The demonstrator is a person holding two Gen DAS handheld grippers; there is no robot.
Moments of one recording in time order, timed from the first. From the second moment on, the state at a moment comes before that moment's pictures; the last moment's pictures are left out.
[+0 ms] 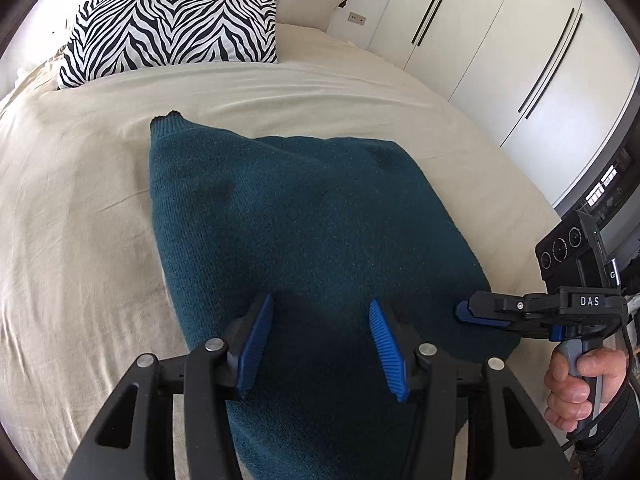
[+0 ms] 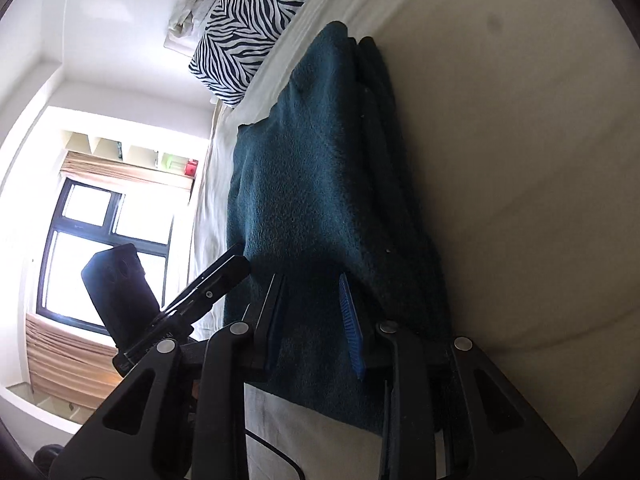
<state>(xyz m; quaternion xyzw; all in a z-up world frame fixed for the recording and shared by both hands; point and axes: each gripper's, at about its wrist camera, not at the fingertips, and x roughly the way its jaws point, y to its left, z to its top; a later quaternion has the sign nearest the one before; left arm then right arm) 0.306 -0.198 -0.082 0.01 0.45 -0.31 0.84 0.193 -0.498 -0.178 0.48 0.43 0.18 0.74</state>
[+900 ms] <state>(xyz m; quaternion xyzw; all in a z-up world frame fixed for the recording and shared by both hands) 0.340 -0.117 -0.088 -0.18 0.51 -0.30 0.78 0.211 -0.544 -0.113 0.41 0.43 0.12 0.80</state>
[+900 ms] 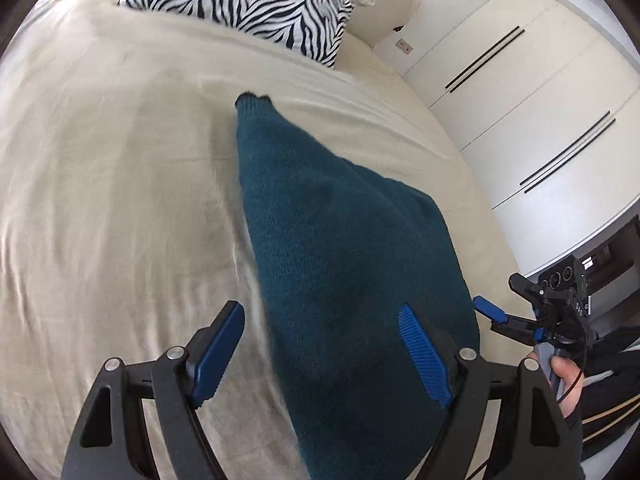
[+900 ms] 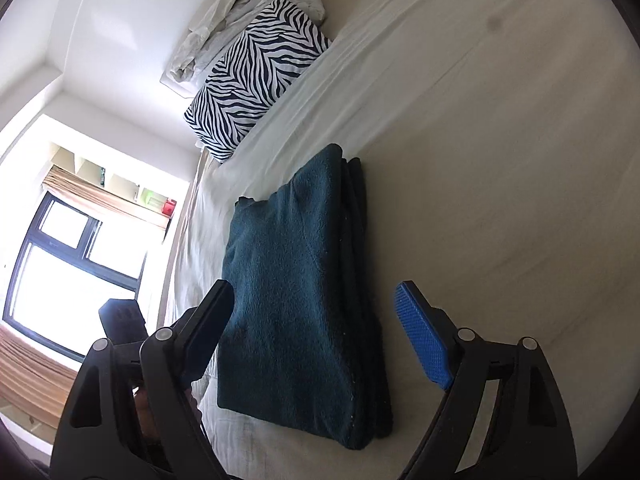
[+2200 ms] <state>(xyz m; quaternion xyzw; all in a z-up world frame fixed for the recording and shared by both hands) 0.197 0.040 -0.015 -0.08 0.49 -0.24 0.83 0.185 -0.242 -0.040 0.20 0.48 0.18 0.83</state>
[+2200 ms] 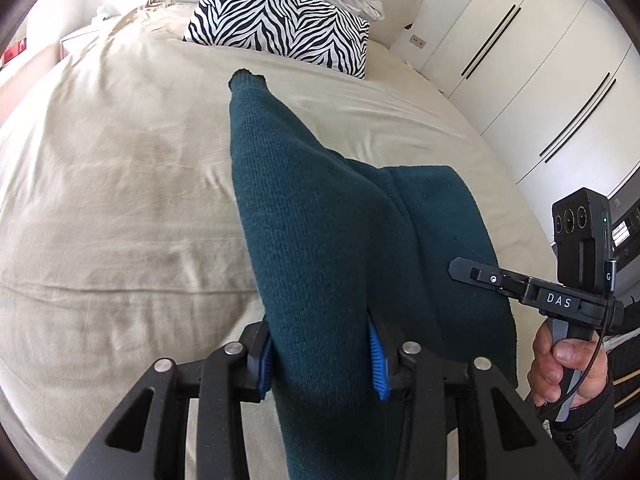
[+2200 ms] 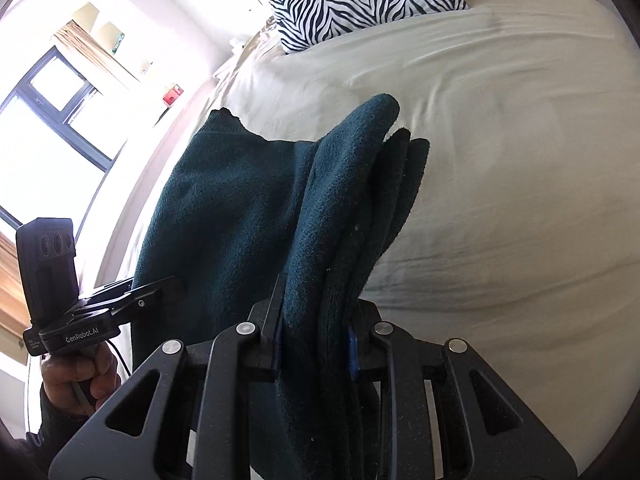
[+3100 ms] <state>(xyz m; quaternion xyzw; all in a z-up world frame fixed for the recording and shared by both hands) 0.109 0.122 -0.061 -0.12 0.43 -0.17 0.88 0.131 -0.272 -0.093 0.29 0.43 0.09 0.85</state>
